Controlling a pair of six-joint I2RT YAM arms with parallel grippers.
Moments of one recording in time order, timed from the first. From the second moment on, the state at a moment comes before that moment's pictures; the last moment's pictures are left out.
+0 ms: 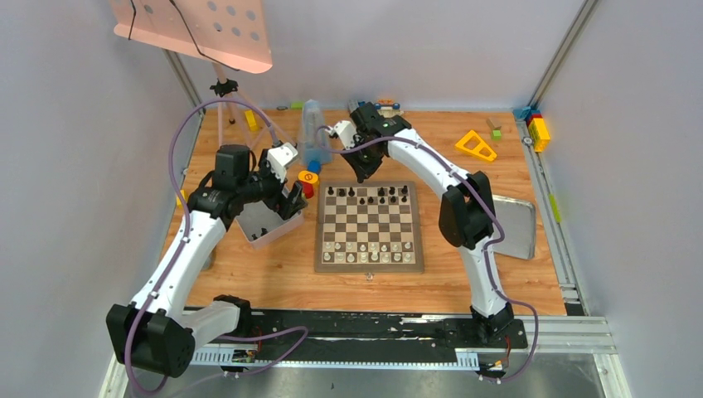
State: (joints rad) left arm -0.22 1.10 1.00 -0.56 0.55 0.38; right arm 0.59 2.20 2.08 -0.94 -0.20 -0.34
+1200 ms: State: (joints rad) left arm -0.22 1.07 0.99 -0.57 0.51 0.40; right arm 0.65 2.35 2.20 -1.06 -0.07 -0.42
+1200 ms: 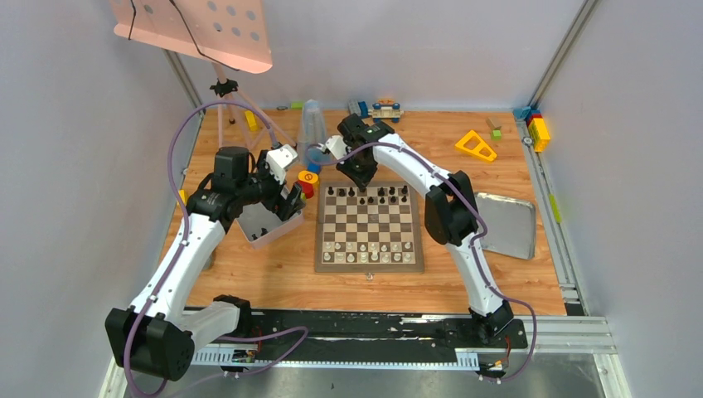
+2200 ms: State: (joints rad) left arm -0.22 1.07 0.99 -0.57 0.49 0.40; right arm 0.67 2.36 2.20 -1.09 -0.06 -0.43
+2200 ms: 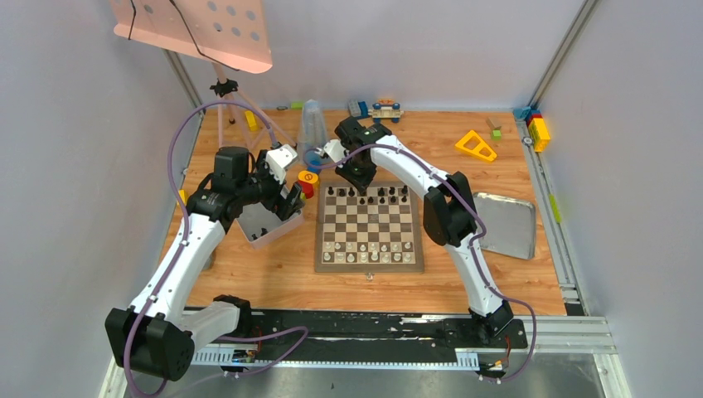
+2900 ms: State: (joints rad) left arm -0.22 1.07 0.99 -0.57 0.48 0.41; right arm 0.67 2.37 2.21 -1.09 -0.06 -0.43
